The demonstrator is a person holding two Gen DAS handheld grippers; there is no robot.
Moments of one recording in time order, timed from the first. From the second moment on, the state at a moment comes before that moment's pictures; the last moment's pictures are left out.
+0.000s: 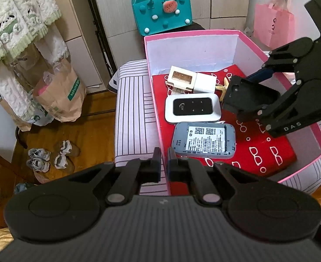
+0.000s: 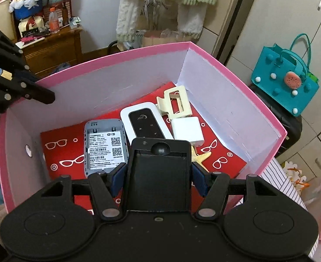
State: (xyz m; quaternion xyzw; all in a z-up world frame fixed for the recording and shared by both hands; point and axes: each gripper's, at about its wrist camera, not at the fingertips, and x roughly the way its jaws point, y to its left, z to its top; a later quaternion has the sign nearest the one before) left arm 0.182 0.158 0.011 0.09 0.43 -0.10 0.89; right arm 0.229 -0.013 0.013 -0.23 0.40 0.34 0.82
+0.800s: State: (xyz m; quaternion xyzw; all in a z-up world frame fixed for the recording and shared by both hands) left arm 0.180 0.160 0.009 0.06 0.42 -0.08 0.90; right arm 0.155 -0.223 0.025 -0.02 0.38 0.20 0.90
